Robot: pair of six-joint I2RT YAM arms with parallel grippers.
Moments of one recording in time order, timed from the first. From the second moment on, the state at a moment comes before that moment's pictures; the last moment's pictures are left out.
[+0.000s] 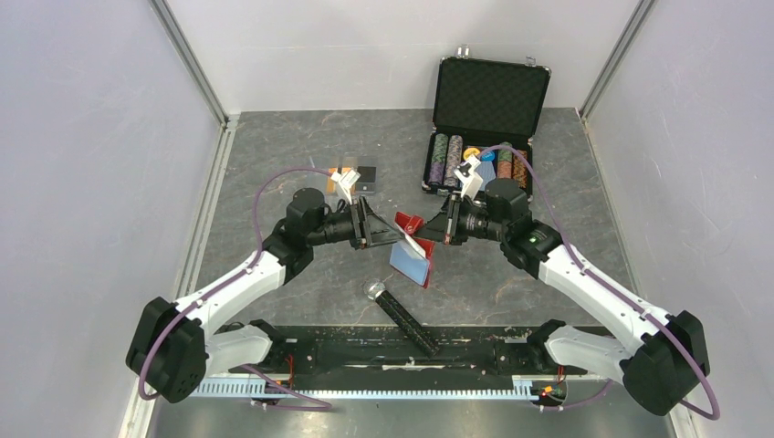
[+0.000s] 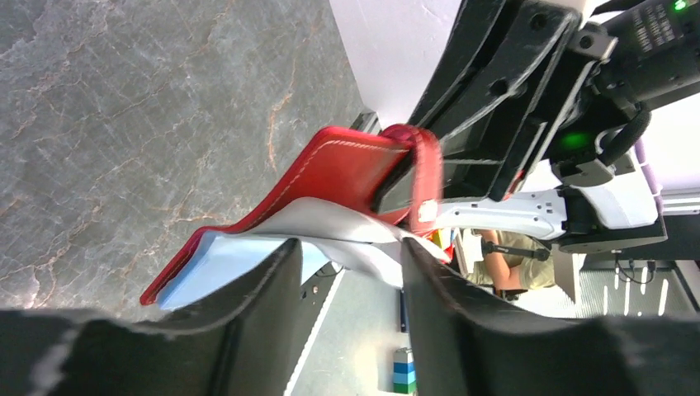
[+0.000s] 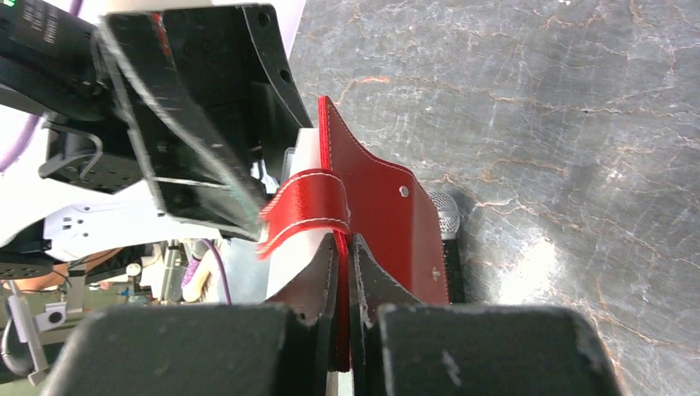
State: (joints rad) left arm -0.56 1.14 0.66 0.24 0.68 -0.98; right arm 0.58 1.09 0.80 -0.11 -0.52 0.76
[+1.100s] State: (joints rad) left arm -0.57 1.15 0.60 0.50 0.78 -0.96; right arm 0.57 1.10 0.78 -0.05 -0.57 0.82
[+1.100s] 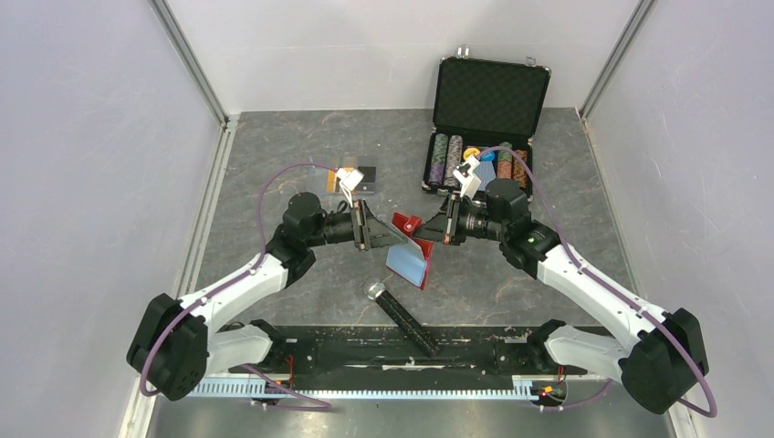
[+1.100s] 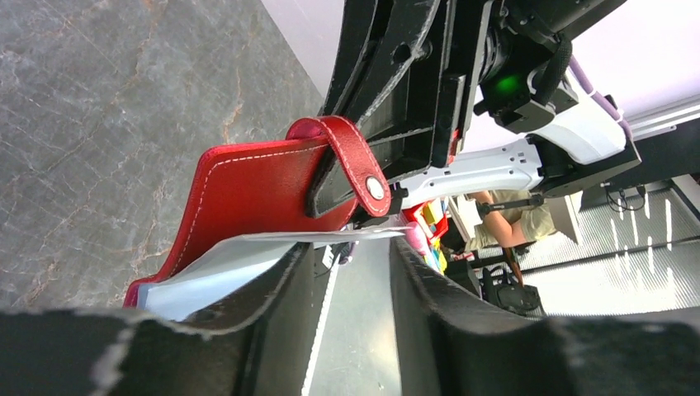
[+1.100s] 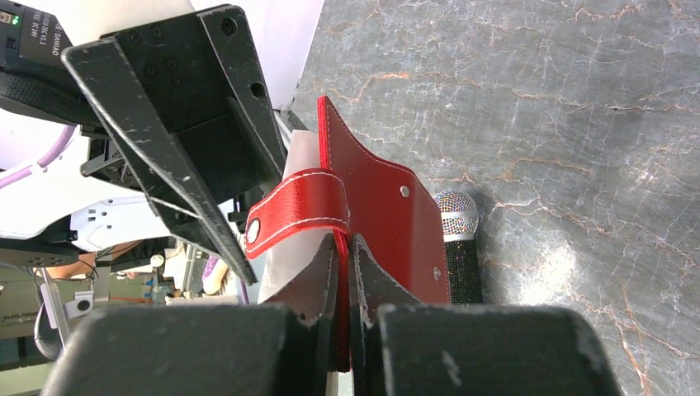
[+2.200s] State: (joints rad) left arm -0.60 1.18 0.71 0.12 0.69 -0.70; right arm 0.57 1.10 0.78 -0.05 -0.60 0.81
